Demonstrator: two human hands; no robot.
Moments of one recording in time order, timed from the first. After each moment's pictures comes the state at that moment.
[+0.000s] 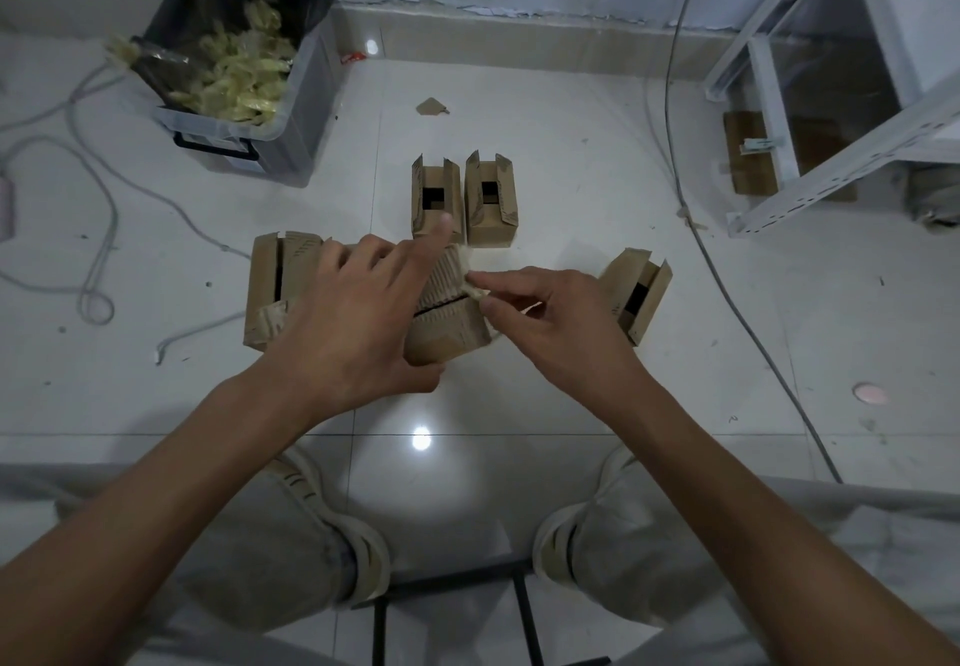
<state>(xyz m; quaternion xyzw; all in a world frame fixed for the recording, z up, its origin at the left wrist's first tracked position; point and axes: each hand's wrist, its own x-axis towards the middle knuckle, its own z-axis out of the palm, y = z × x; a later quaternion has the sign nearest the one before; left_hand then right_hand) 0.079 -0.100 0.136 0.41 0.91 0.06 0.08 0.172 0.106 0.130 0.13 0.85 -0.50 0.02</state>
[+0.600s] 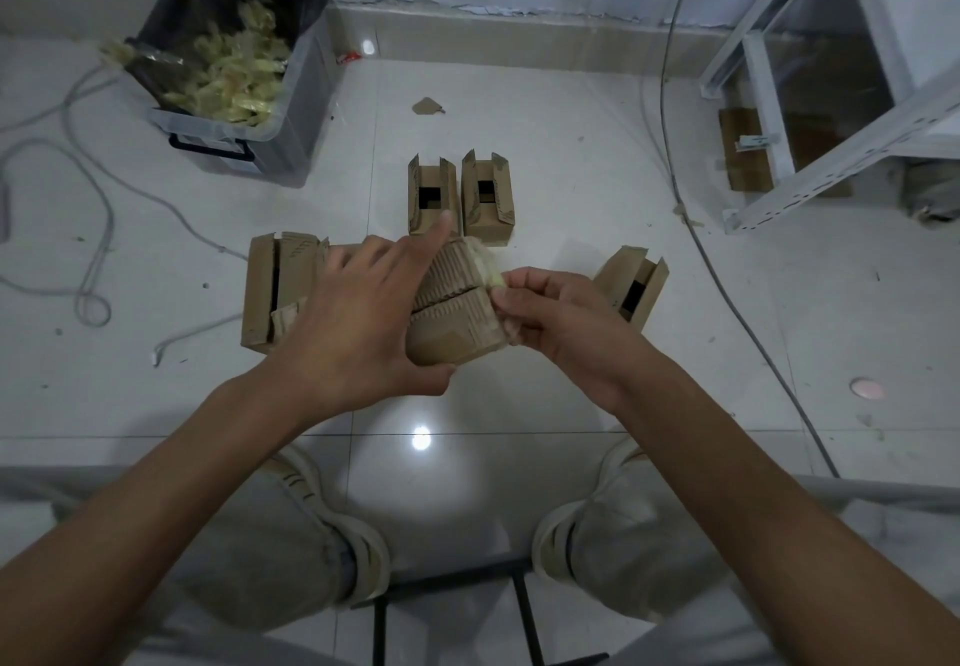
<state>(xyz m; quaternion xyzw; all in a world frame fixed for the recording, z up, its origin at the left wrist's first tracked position) 0.080 -0.098 0.142 0.39 0.90 0.17 0.12 0.171 0.121 0.131 0.22 0.59 -0.76 0.15</state>
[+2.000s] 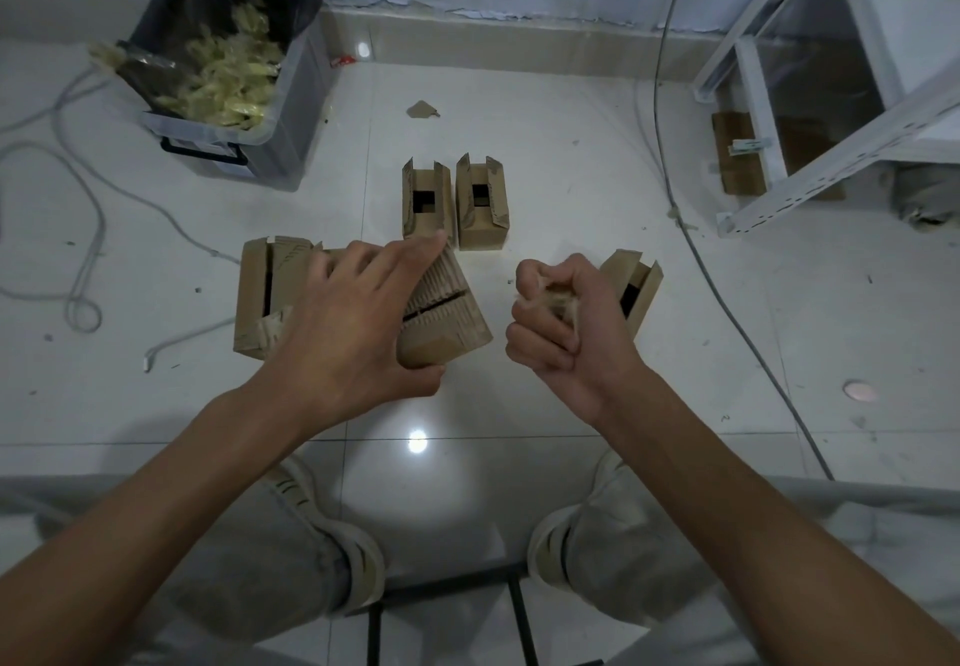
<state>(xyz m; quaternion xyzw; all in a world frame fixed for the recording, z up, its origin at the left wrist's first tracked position) 0.083 -0.096 0.141 0.39 0.91 0.14 0.10 0.173 0.116 0.132 0.23 0.38 -0.89 0.10</state>
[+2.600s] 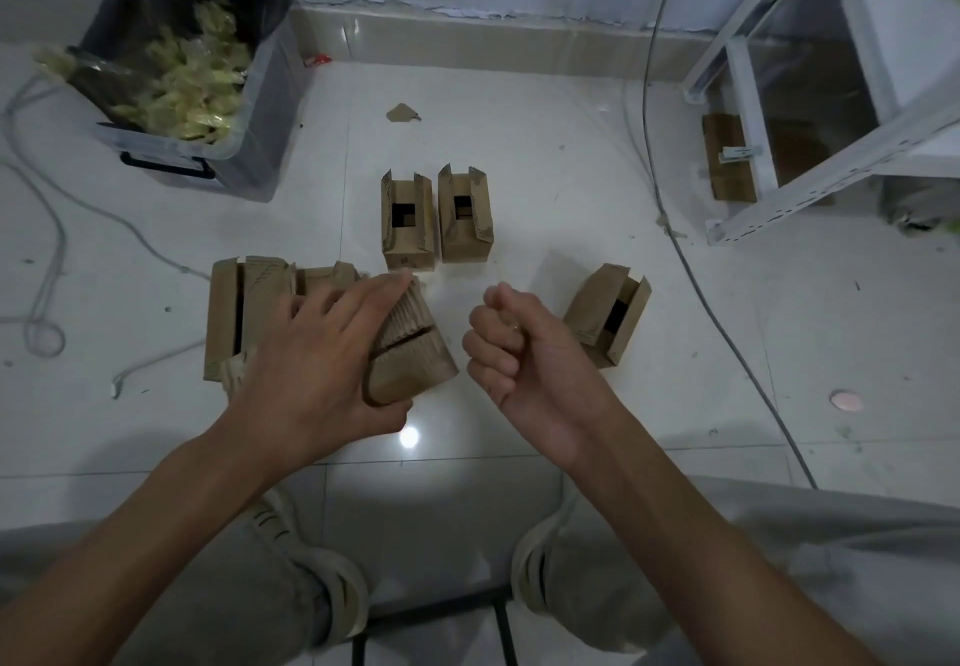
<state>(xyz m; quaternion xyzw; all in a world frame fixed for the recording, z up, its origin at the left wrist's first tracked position) 0.059 -0.091 0.118 0.39 0.91 0.10 0.13 0.151 0.116 0.122 0.26 0.31 -0.91 0.09</state>
